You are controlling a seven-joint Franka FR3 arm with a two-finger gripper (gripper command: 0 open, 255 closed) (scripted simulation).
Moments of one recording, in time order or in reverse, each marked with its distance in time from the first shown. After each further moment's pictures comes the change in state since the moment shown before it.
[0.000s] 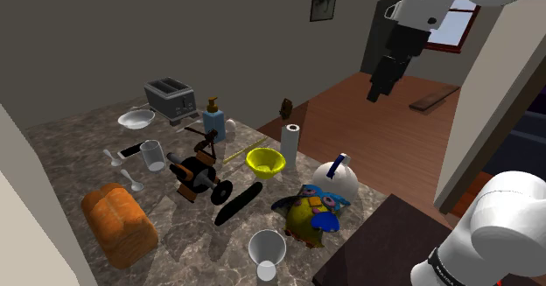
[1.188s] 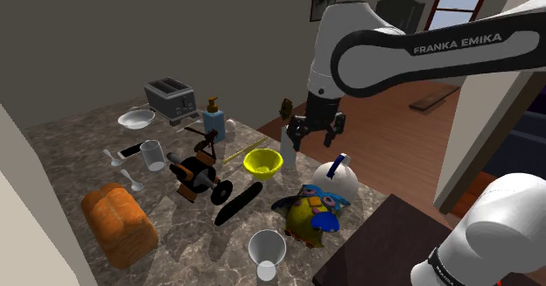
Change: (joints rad) arm -0.089 0.306 0.408 -0.102 0.122 0.379 0.678
